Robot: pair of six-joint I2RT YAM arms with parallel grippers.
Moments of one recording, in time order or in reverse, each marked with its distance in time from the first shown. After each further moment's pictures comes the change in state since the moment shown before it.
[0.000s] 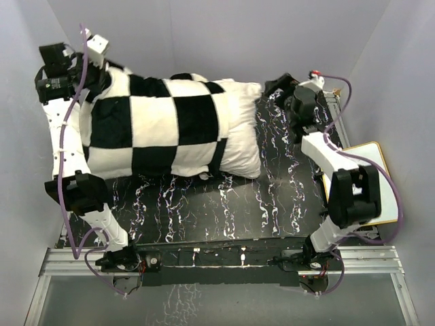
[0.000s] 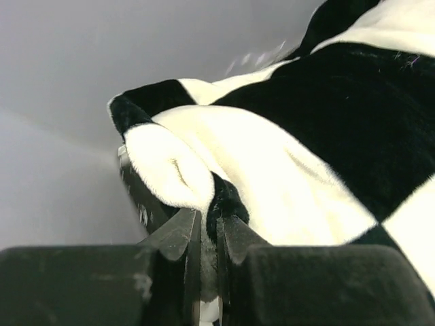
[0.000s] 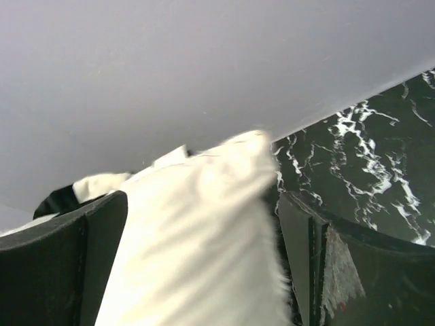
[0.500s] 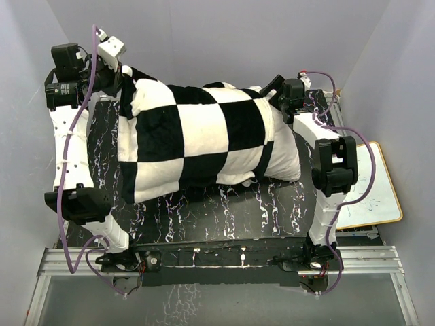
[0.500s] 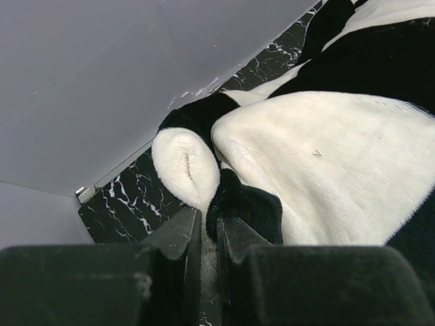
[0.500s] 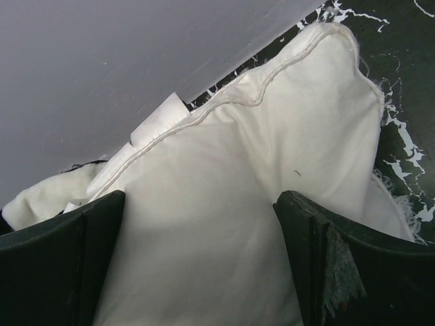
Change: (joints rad) left arm -0.151 -0.110 -0.033 0.000 0.077 -0.058; right arm -0.039 0.426 0.426 -0.360 -0.108 0.090
